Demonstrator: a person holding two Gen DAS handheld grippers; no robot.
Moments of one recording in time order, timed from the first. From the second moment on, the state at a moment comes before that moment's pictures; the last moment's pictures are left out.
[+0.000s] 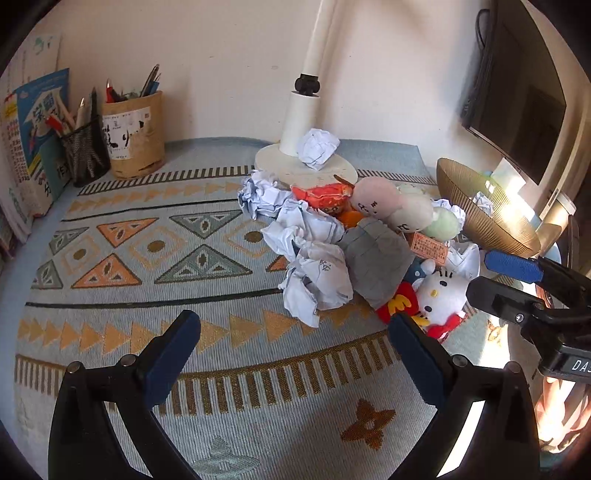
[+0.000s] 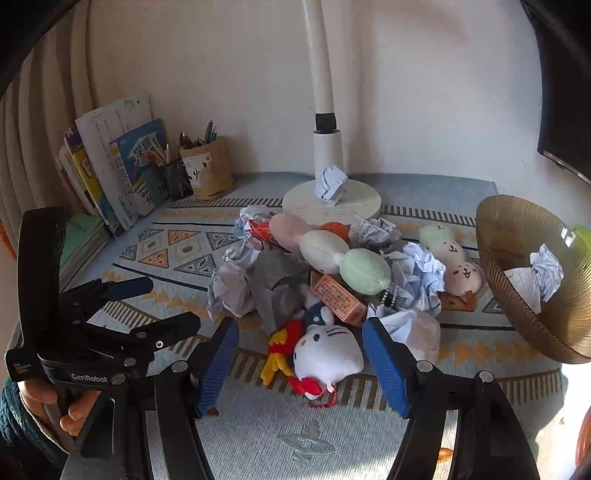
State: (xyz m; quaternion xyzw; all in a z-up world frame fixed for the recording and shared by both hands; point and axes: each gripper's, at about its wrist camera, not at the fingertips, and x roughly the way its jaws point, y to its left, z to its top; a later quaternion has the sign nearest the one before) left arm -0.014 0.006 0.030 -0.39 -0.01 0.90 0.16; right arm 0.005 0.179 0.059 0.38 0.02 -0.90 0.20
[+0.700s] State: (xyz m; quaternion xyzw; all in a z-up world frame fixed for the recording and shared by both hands) left arm -0.034 0.022 0.015 -0.41 0.00 0.89 0.18; right arm -0.036 0.159 0.048 0.40 -0.03 -0.88 0.24
